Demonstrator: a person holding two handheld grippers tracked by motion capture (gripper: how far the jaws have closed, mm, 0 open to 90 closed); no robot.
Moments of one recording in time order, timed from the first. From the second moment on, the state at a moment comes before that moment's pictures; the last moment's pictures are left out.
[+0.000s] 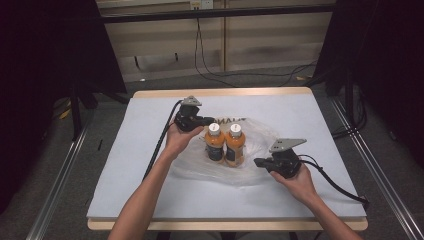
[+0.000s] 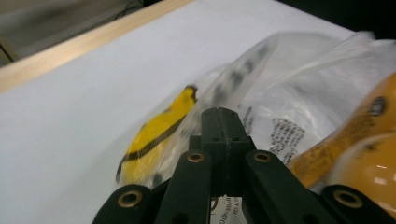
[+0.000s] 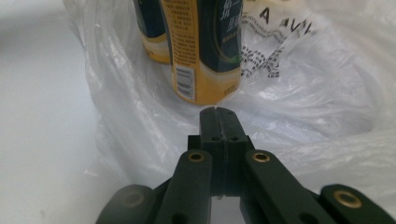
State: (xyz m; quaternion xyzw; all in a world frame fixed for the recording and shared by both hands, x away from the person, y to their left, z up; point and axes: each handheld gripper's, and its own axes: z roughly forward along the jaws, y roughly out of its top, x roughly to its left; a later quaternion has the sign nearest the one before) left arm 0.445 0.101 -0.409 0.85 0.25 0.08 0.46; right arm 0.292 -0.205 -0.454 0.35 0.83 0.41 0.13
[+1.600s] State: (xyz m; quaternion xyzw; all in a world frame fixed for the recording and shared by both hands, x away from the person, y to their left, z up) left arm 0.261 0.254 -0.436 0.80 0.32 0.13 0.50; right arm 0.200 -0.286 -0.431 0.45 0.72 0.48 0.22
